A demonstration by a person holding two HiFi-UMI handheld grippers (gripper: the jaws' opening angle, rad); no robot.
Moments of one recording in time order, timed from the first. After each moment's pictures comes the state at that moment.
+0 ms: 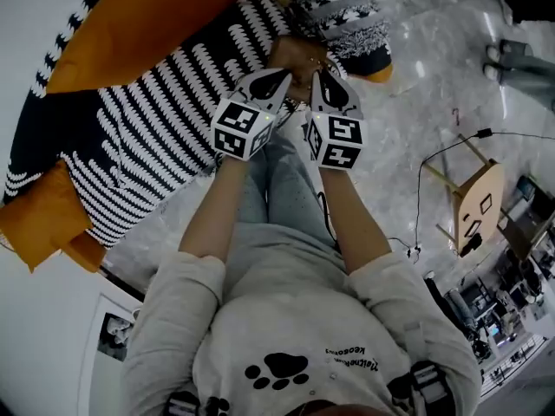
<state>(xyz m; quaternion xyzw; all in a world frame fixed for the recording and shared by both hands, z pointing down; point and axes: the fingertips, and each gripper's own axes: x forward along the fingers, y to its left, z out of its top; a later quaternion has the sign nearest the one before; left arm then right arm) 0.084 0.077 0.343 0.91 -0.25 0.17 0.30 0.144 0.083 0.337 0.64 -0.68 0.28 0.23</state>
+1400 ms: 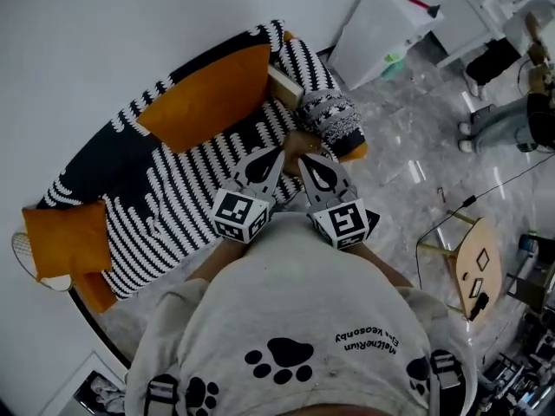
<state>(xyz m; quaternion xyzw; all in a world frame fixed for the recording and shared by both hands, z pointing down) 0.019 0.160 0.047 0.93 -0.33 0.05 0.17 0.049 0.182 0.040 0.49 -0.86 0.08 0.12</state>
